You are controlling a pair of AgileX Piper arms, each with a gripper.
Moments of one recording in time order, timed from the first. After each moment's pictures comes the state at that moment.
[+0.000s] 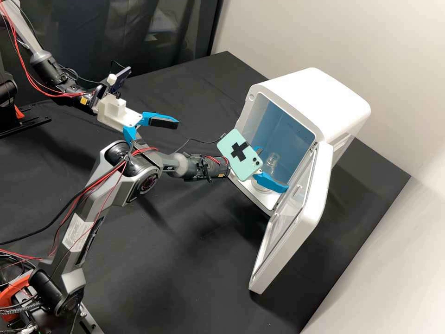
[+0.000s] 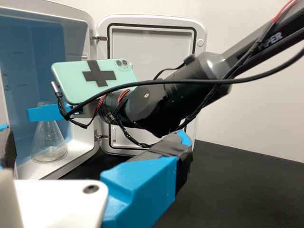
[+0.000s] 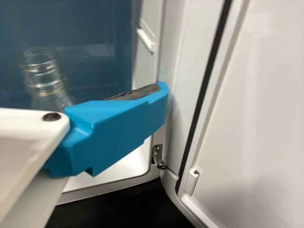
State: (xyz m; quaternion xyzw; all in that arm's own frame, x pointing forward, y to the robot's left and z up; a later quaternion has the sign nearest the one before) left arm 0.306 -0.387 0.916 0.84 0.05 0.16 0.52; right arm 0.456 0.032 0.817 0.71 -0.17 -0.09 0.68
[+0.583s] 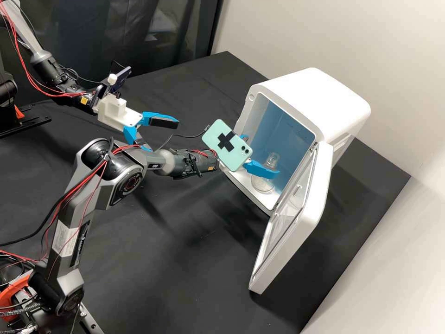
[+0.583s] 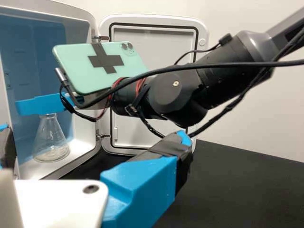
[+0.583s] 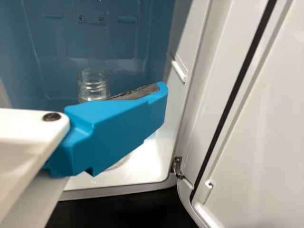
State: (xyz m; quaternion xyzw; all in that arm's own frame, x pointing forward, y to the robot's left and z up) left arm 0.305 -0.387 0.917 0.84 0.05 0.16 0.52; right arm 0.431 0.062 0.822 0.70 -0.12 -0.07 0.70
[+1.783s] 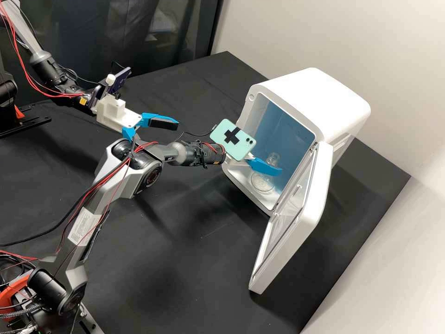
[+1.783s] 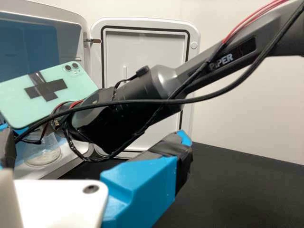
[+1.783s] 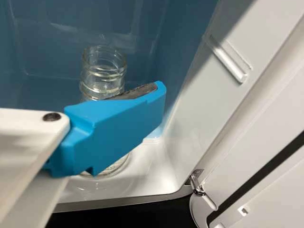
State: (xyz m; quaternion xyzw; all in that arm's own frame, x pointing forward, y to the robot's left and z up) left arm 0.309 -0.393 0.915 0.84 0.04 0.15 0.52; right arm 0.498 0.056 0.777 0.64 -0.15 -0.12 0.74
